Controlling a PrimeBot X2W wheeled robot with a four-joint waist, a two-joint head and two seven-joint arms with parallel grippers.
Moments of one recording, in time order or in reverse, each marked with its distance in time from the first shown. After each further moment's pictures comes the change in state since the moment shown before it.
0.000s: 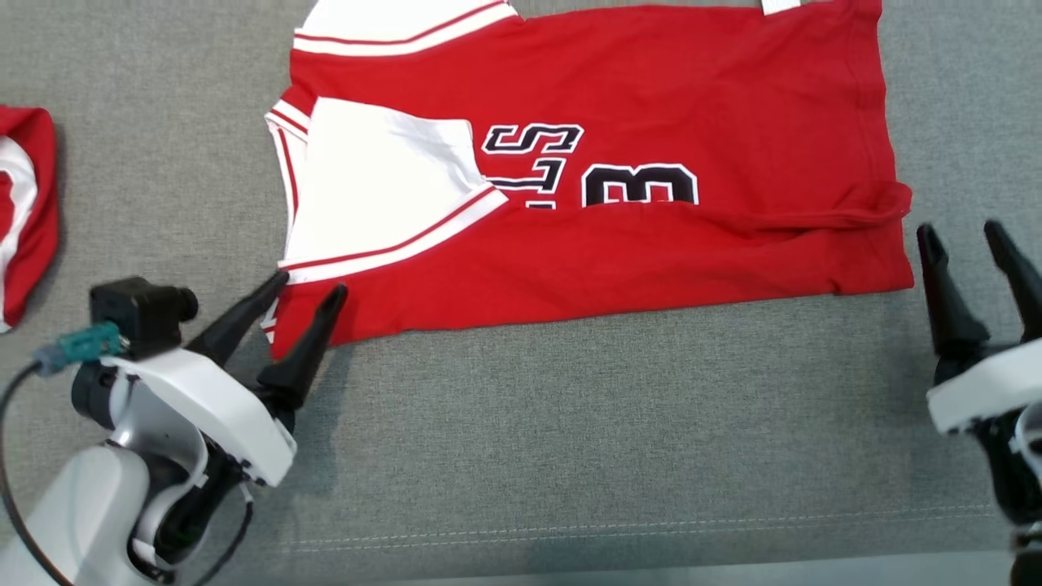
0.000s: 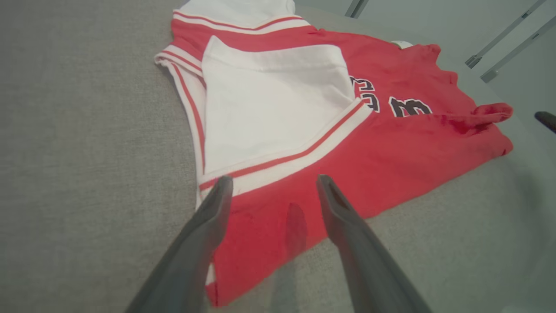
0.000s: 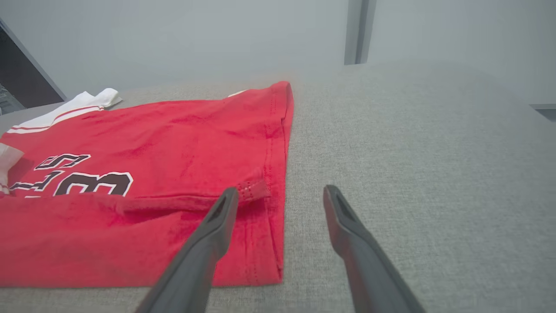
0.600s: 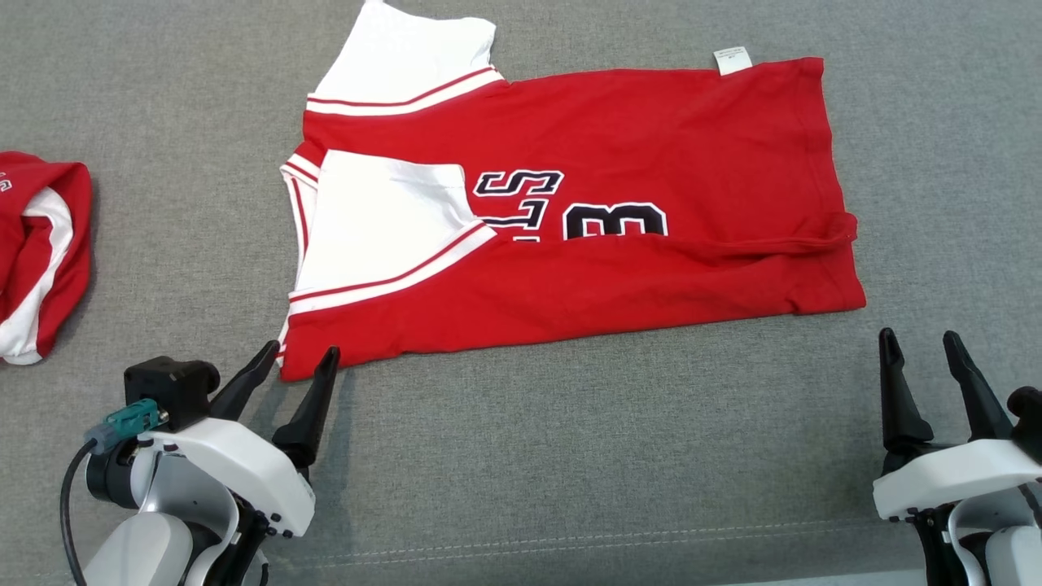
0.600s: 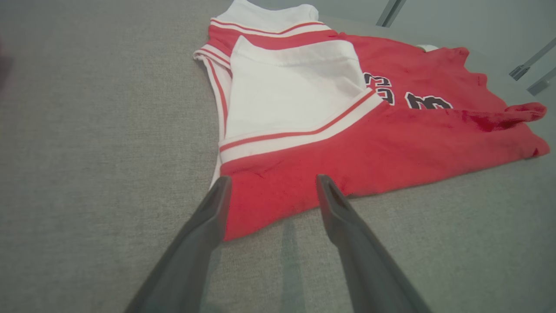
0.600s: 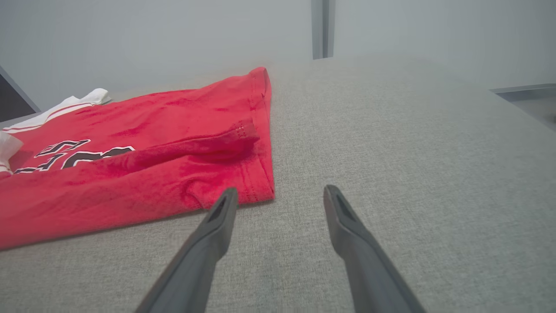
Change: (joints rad) left arm 0.124 -0.054 -0.022 0.051 0.106 0.143 -0.111; right arm 0.162 0.199 -0.086 0.078 -0.179 0.000 -0.163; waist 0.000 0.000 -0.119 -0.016
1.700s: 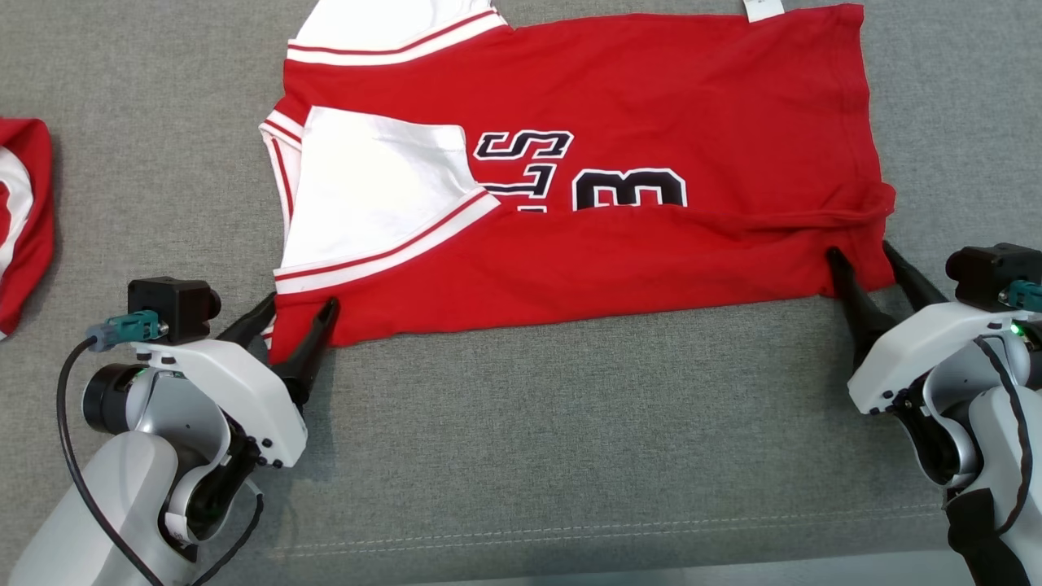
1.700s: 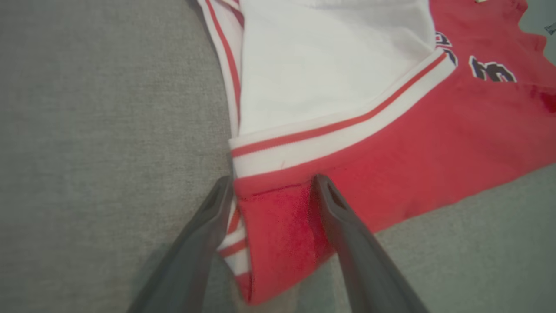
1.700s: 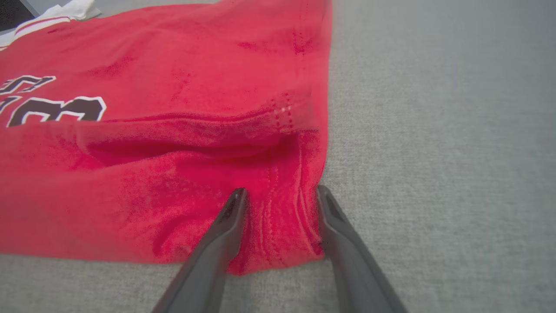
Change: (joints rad) left arm -0.184 0.000 -0.042 0.142 -0.047 -0.054 0.145; right arm -0.337 -0.164 0.270 0.267 0.146 0.000 0.169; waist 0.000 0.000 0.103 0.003
